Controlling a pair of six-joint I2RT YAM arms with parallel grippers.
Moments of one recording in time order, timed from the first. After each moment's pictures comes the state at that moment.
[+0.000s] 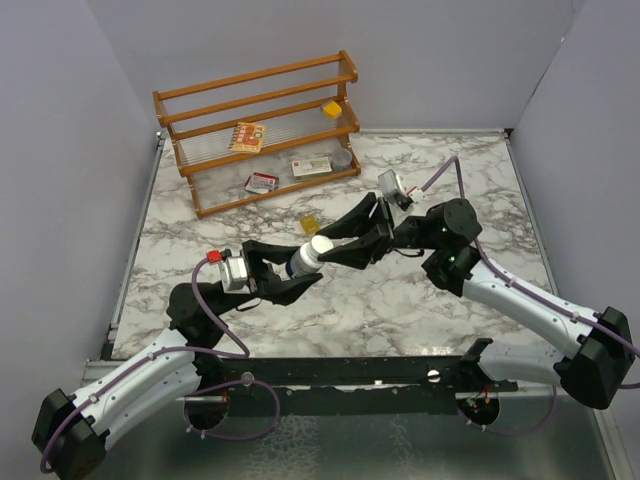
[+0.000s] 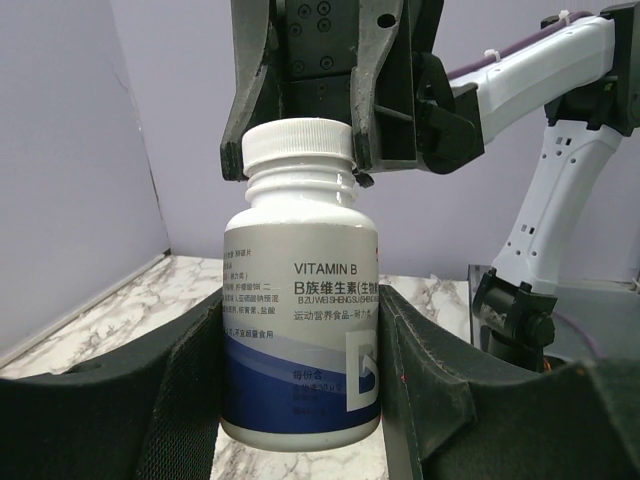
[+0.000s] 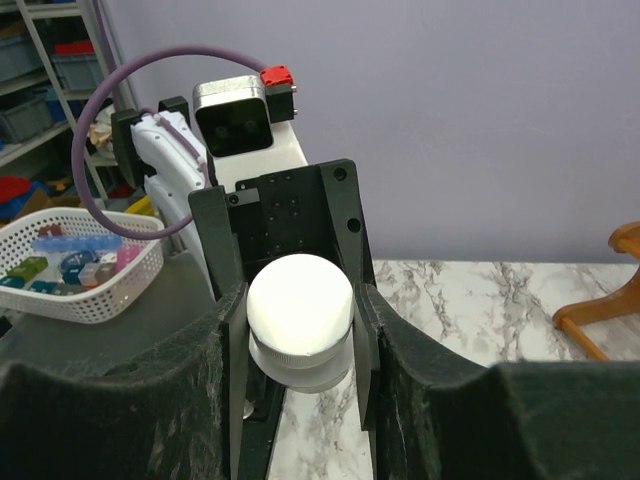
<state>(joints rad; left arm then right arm) -0.72 0.62 0.31 0.85 0.51 -0.22 0.79 1.17 0.90 0.66 -0.87 0.35</state>
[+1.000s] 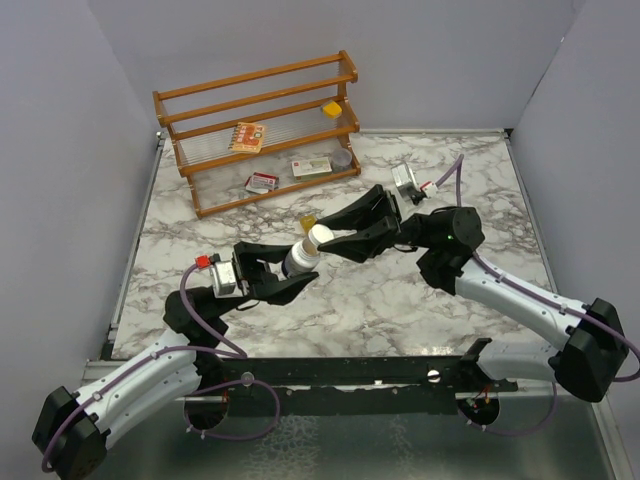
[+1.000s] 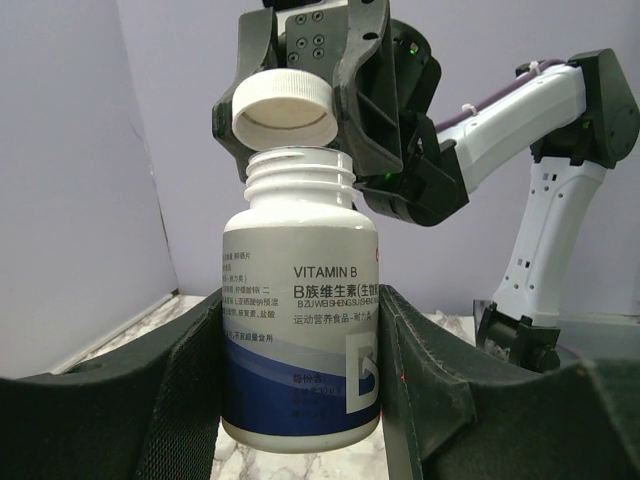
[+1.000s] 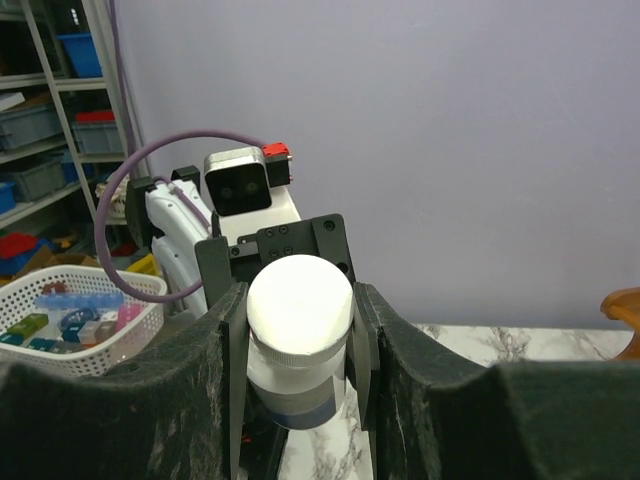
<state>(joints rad) -0.72 0.64 0.28 1.01 0.49 -0.26 0.79 1.21 0.88 0.96 -0.81 0.50</state>
